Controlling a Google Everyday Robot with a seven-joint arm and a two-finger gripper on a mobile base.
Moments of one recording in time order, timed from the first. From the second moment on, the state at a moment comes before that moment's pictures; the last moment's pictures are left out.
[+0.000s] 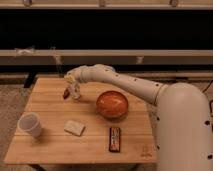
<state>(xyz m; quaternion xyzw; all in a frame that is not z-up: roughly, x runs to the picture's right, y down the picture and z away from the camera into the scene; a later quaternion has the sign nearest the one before) -0.209 -0.077 0.826 -0.15 -0.43 0.35 0.82</state>
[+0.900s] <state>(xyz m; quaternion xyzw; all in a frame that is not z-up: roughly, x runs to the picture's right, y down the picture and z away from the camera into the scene) -0.212 -0.068 0.832 -0.15 -0.41 0.36 0.82</state>
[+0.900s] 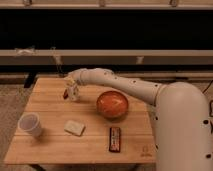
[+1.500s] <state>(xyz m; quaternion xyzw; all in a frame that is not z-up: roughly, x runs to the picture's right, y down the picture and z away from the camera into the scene) -0.201 -0.075 0.824 -0.16 -0.42 0.36 0.82</state>
